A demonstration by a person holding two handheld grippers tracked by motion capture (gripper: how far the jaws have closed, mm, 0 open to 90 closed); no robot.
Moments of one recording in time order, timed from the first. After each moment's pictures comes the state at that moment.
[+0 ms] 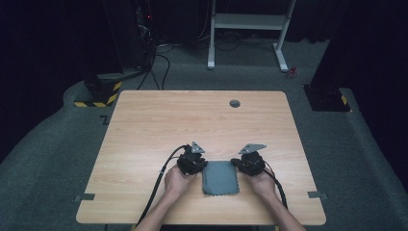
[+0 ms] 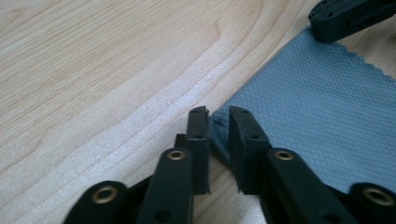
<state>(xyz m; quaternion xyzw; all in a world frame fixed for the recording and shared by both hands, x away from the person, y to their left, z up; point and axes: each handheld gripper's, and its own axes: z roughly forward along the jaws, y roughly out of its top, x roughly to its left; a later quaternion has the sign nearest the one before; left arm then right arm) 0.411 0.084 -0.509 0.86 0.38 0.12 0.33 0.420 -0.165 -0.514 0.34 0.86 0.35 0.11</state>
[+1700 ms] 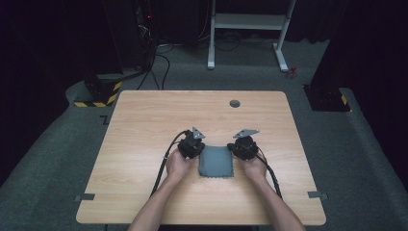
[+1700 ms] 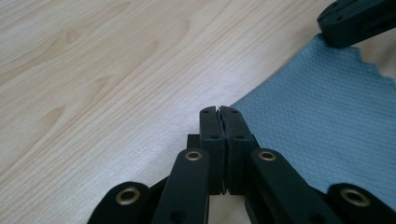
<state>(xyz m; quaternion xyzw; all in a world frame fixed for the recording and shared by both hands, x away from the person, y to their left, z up) 0.465 0.085 -0.506 0.85 0.38 0.18 0.32 0.471 -0.144 -0.508 0.38 0.84 0.35 0.15</state>
